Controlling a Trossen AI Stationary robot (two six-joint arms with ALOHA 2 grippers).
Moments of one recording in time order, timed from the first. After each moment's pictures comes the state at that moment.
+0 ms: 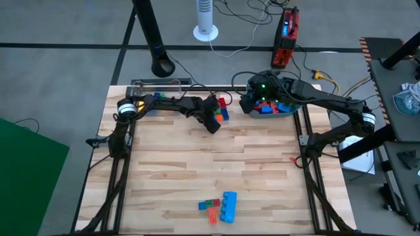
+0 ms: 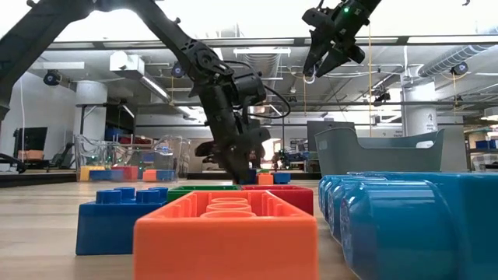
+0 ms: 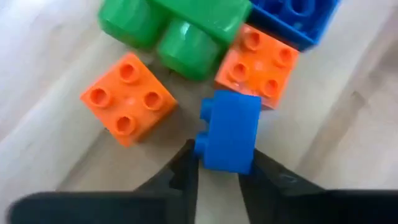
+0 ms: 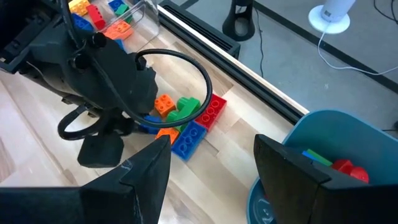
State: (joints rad) left arm 0.36 2.07 1.38 -0.47 -0.04 -0.35; right arm -0.41 1.35 1.30 -0.72 0.18 0.31
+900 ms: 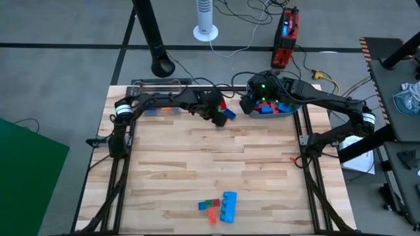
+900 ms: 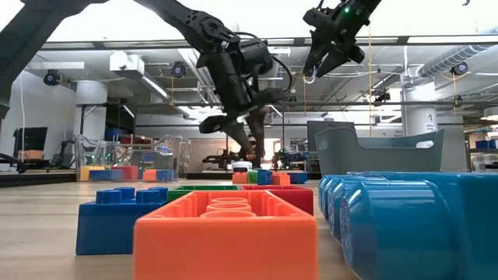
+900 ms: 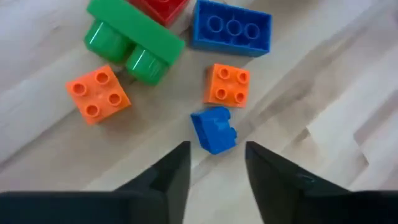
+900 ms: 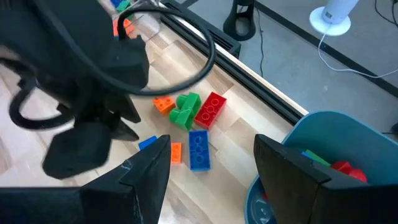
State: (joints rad) left arm 0.34 2.02 1.57 -0.65 0.02 -0.64; right arm -0.41 1.35 1.30 -0.73 0.18 0.29
